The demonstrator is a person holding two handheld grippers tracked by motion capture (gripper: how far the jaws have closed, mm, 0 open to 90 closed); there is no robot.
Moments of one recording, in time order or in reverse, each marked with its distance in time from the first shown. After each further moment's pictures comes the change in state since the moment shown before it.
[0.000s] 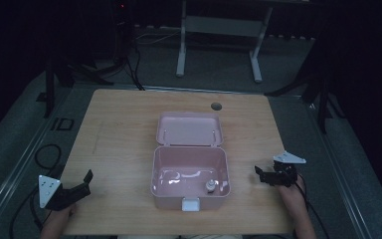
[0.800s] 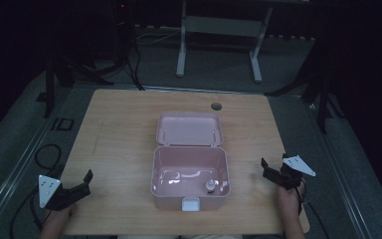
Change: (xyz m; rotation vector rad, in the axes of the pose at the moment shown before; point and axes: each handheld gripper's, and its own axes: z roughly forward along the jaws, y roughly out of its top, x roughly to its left) left arm 0.000 0.000 0.000 0.002 -0.002 -0.003; right arm 0.002 -0.011 -0.011 -0.251 -0.155 0.133
